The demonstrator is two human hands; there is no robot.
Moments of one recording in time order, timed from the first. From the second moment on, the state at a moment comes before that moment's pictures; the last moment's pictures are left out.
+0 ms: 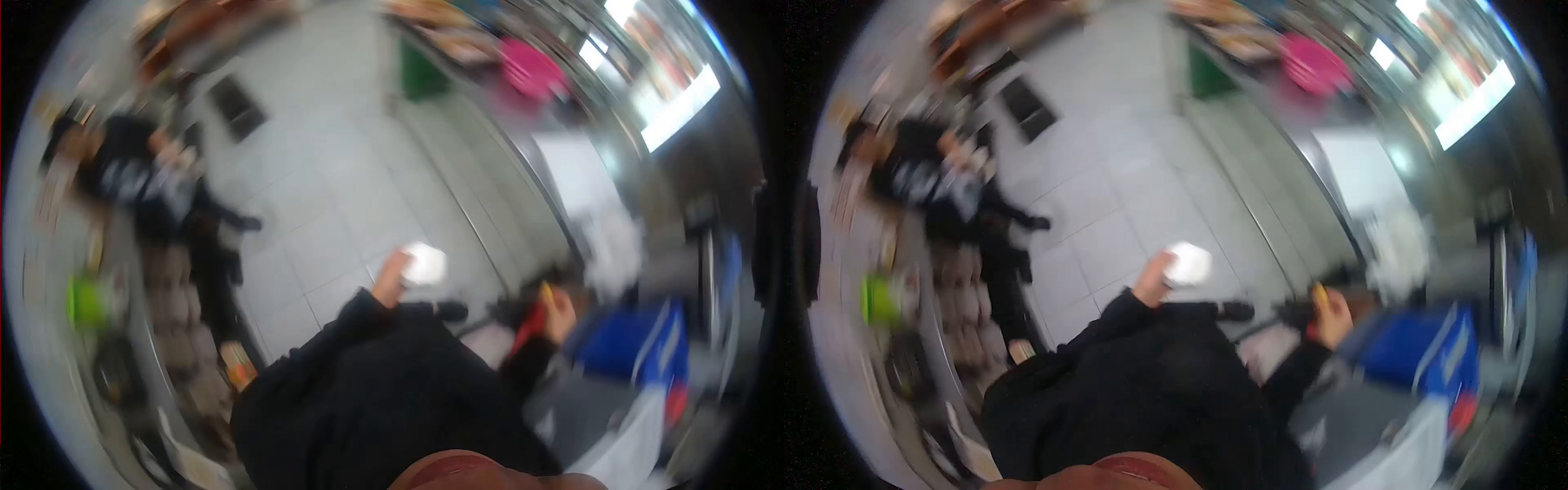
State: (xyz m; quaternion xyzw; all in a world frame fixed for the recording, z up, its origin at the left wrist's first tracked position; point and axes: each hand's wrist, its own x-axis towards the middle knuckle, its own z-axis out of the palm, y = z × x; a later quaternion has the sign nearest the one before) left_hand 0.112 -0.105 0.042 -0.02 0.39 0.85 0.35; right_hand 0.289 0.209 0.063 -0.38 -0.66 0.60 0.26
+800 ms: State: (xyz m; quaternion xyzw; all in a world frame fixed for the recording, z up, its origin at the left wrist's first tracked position) left_hand 0.013 0.375 -0.054 0.66 0.68 0.31 -0.11; right_hand 0.301 0.330 -0.047 -0.25 -0.80 0.53 0.14
